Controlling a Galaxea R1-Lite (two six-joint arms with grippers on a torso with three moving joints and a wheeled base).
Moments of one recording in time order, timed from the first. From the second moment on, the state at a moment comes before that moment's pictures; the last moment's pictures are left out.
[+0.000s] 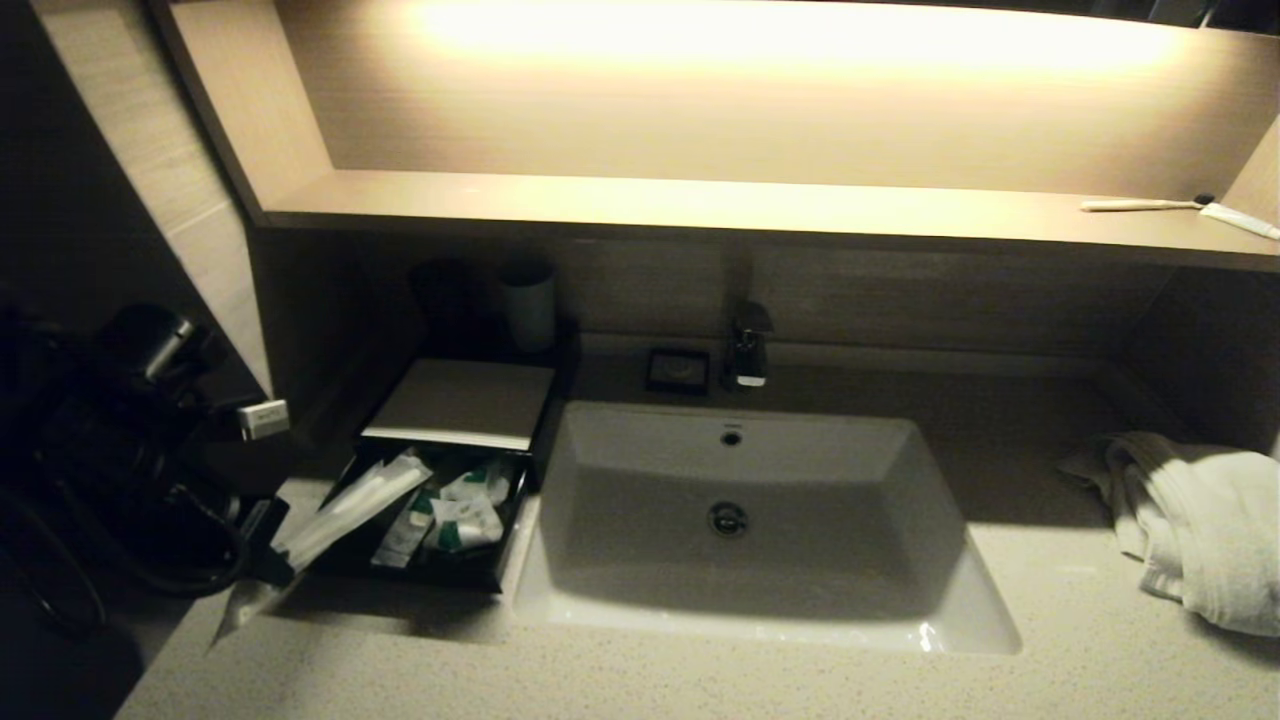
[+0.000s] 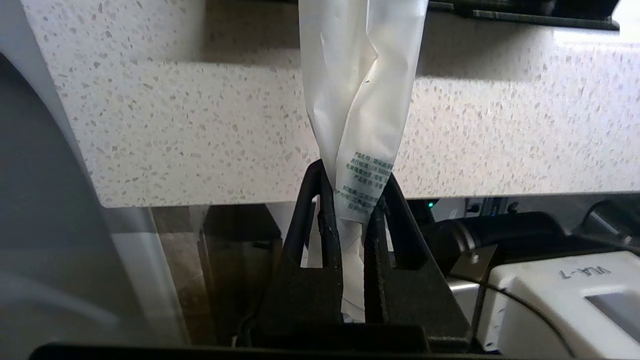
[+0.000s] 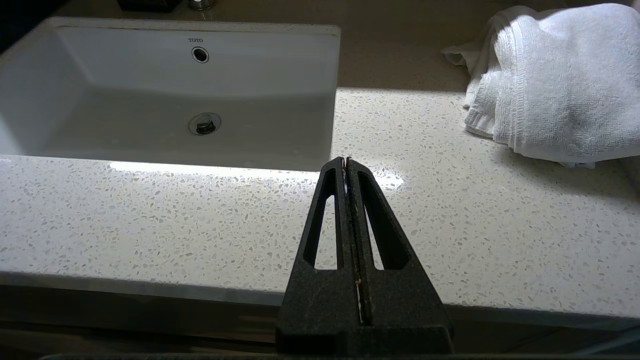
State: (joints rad) left arm 0.04 1.66 -1.17 0.76 -0.19 0.09; right arm 0.00 0.00 0.00 0.00 0.00 0.00
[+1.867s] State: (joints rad) left arm 0.00 1.92 -1.37 0.76 -0.19 0.05; right arm 0.00 0.00 0.00 0.00 0.00 0.00
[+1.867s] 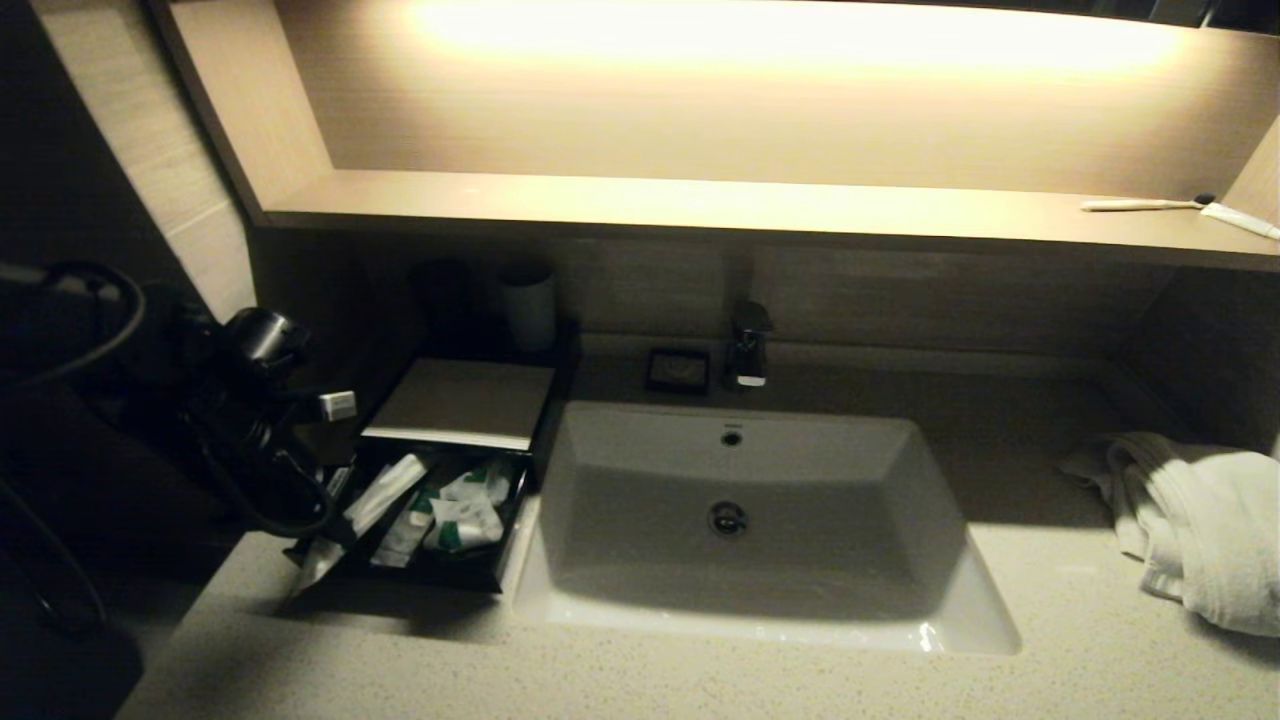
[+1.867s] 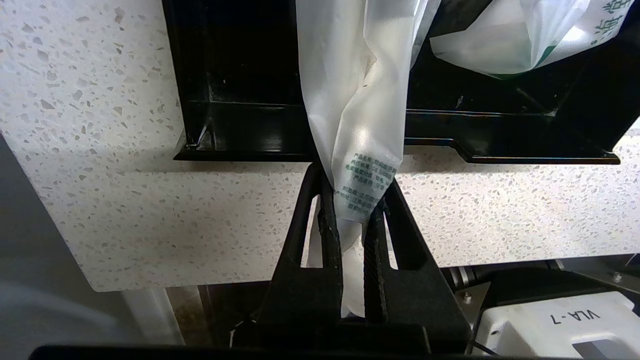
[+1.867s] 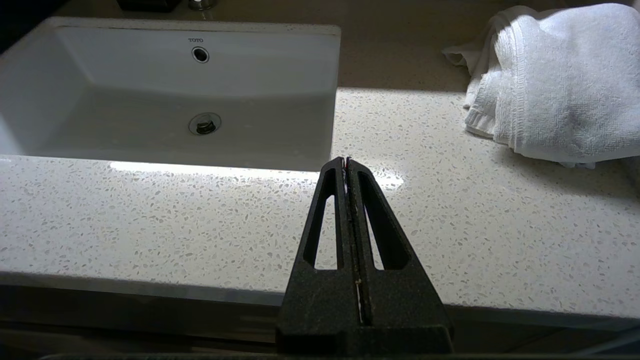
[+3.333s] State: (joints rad) left arm -0.02 2.02 -1.47 0.75 -0.19 0.05; right arm 0.00 0.00 0.00 0.00 0.00 0.00
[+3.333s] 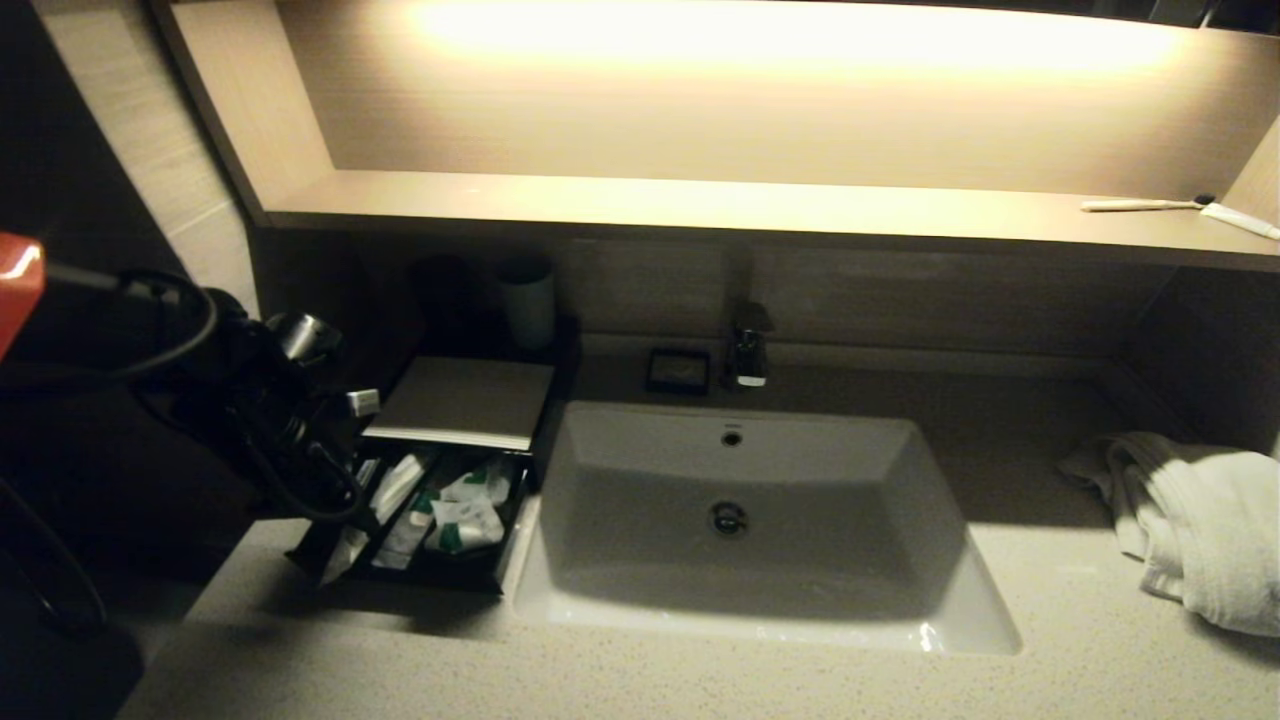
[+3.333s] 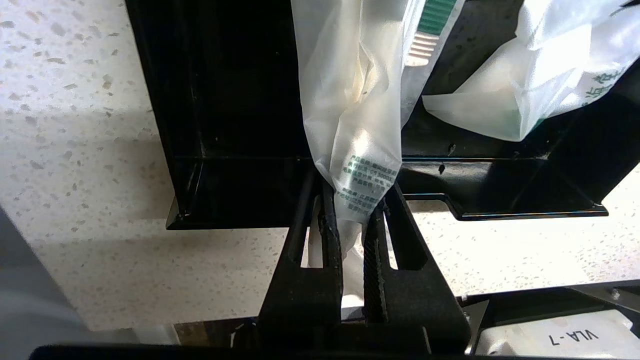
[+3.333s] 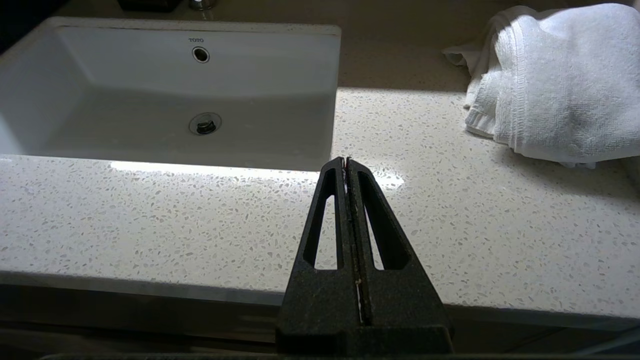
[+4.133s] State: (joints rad) left arm -0.02 2.05 -1.51 0.74 -0.19 0.05; right arm 0.00 0.00 0.00 0.00 0.00 0.00
